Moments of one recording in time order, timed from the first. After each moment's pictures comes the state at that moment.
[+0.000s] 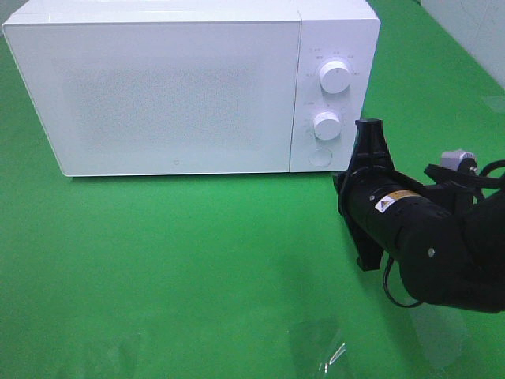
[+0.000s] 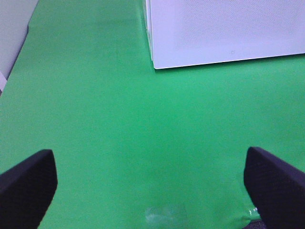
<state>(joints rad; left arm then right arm) -0.03 0.00 -0.52 -0.07 1.09 0.11 0.73 1.83 -0.52 0.75 -0.93 1.26</state>
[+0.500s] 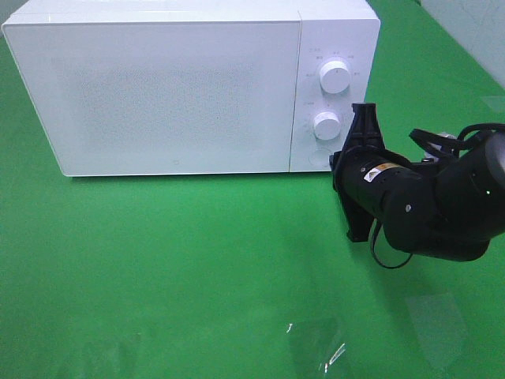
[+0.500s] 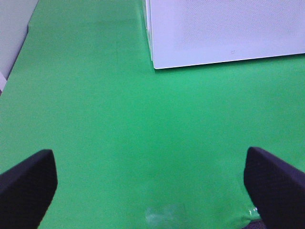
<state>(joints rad) -0.03 0.00 -0.52 -0.07 1.09 0.11 0.60 1.93 -0.66 0.62 -0.86 1.33</state>
